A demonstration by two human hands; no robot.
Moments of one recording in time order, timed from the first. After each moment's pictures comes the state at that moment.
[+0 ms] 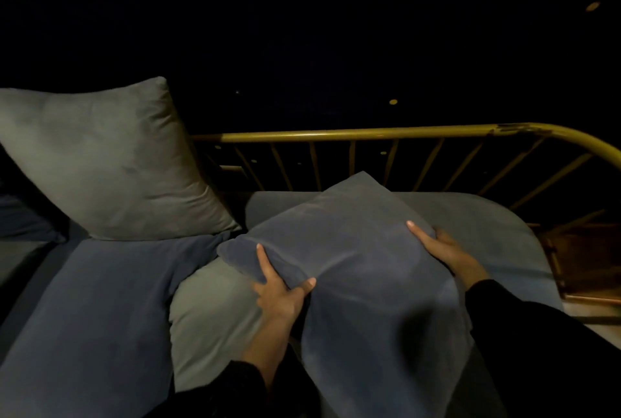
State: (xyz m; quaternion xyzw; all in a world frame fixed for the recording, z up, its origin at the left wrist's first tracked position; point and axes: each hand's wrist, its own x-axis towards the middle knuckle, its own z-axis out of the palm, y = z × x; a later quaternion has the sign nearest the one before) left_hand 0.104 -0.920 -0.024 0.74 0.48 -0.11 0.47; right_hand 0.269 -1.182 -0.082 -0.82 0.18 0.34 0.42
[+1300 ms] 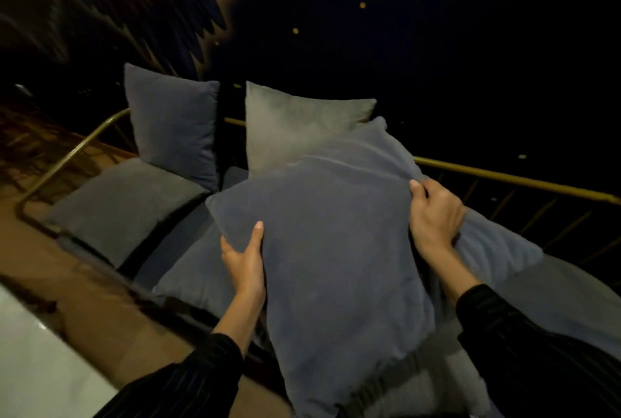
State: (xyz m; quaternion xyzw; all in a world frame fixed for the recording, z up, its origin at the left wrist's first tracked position) left_hand -0.138 -0.712 0.089 0.48 0.50 0.37 0.63; right_hand 0.049 -0.912 0.151 -0.90 -0.10 -0.15 0.41
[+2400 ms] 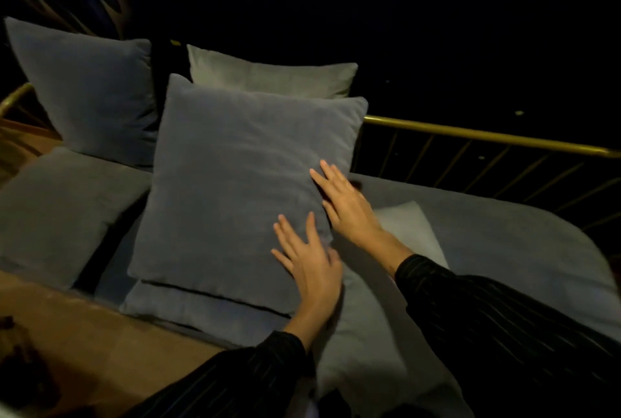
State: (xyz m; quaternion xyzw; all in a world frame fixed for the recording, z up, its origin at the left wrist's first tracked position) left_hand -0.050 -0.773 0.036 0.88 0.38 0.10 0.27; right_hand 0.078 -0.805 0.049 -0.86 -0.43 0.05 0.26
